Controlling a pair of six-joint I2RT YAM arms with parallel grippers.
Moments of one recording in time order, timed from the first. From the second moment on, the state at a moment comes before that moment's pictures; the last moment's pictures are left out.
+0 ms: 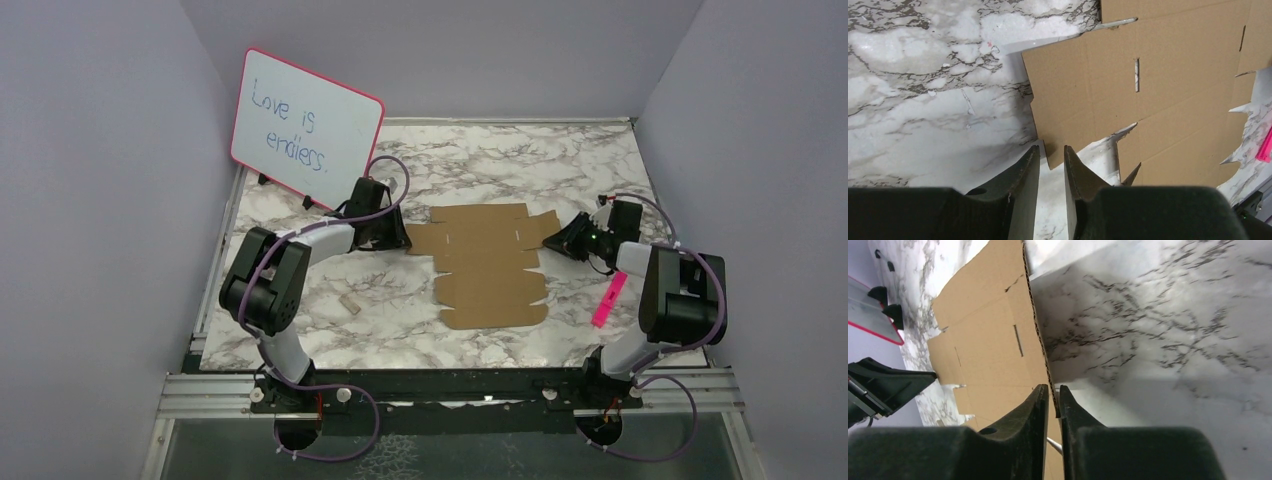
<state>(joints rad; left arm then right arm) -0.40 1.74 0.96 -0.08 0.30 -0.49 -0.20 1.60 0.65 0.14 -0.62 0.50</state>
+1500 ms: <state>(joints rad) -0.51 1.66 0.81 0.03 0.26 -0.58 0.59 1.54 0.85 -0.27 0.37 0.29</state>
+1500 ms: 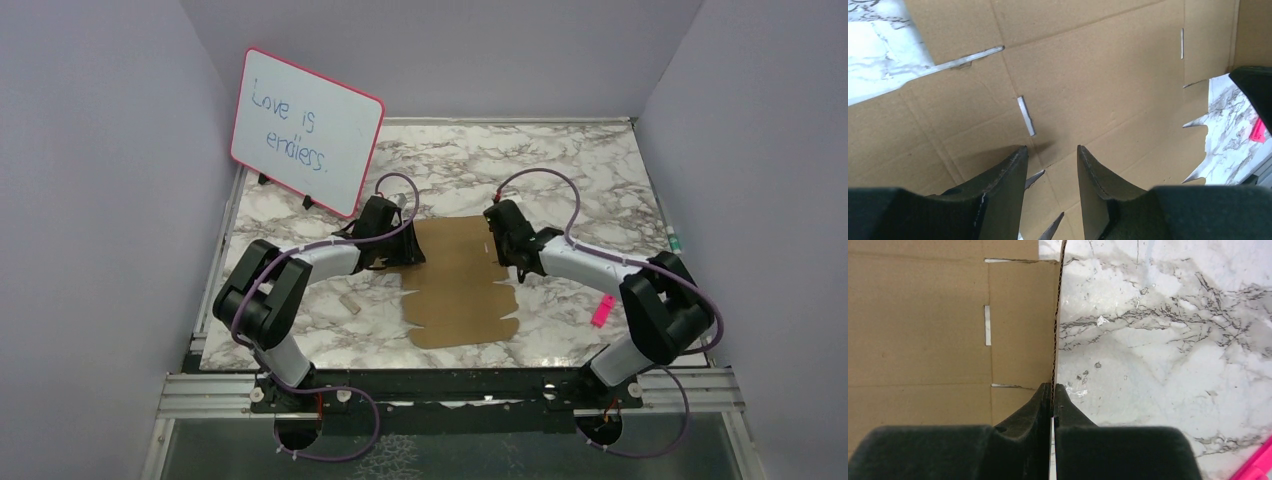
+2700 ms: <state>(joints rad) -0.37 1.41 0.80 -0.09 0.21 -0.53 0.79 1.53 0.96 -0.38 0.66 0.23</state>
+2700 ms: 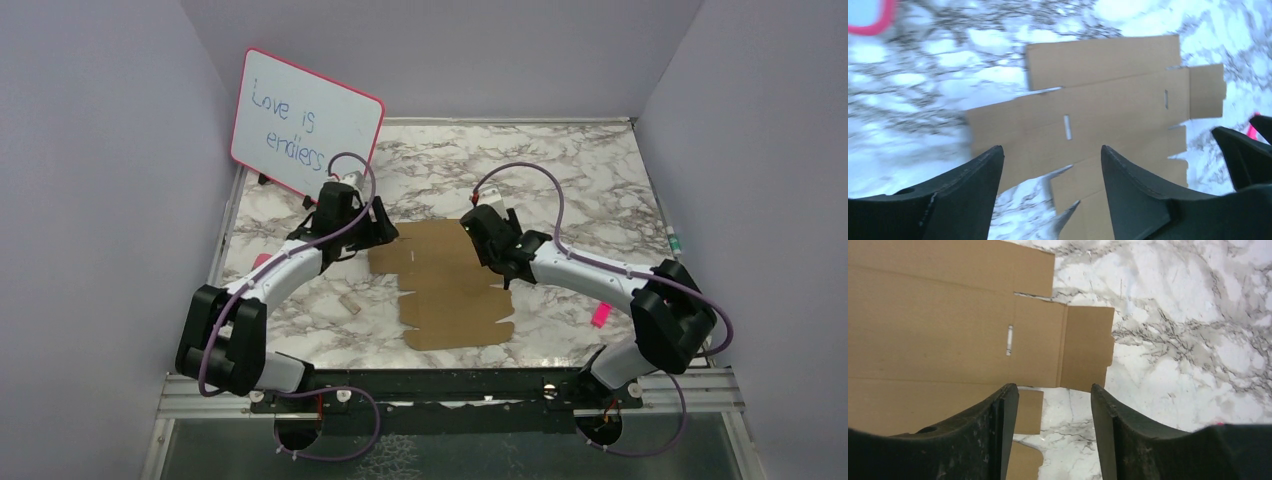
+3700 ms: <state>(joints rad) -0.19 1.56 0.75 -0.12 0.36 -0.56 0.72 1.66 0.82 0.11 -0.01 0.42</state>
